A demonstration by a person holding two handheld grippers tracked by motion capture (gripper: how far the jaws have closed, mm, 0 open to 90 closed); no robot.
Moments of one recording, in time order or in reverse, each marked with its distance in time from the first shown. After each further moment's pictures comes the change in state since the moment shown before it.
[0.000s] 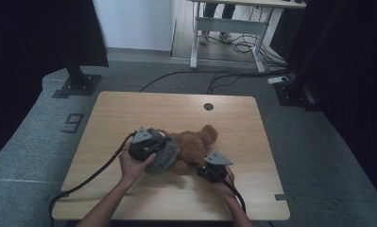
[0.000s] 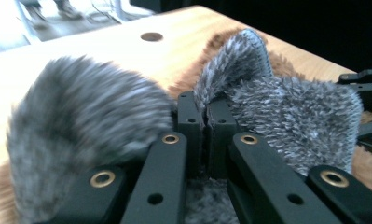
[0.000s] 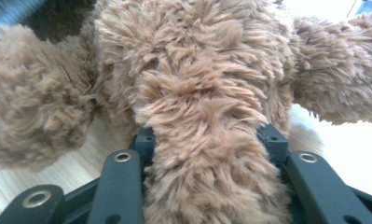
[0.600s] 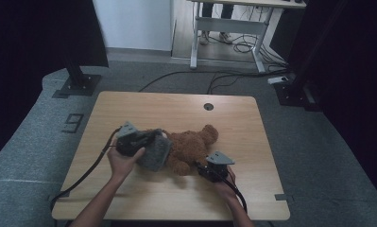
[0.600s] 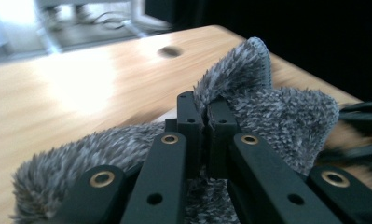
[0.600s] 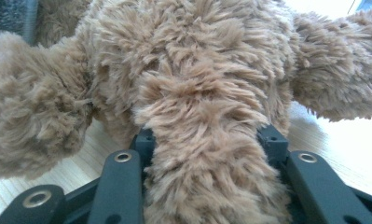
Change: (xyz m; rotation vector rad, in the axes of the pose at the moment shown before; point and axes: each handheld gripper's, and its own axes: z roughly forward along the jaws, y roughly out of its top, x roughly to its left) left arm 0.003 0.022 -0.007 -0.030 -0.020 -0.050; right arm -0.004 -0.002 0.000 -0.001 0.001 0.015
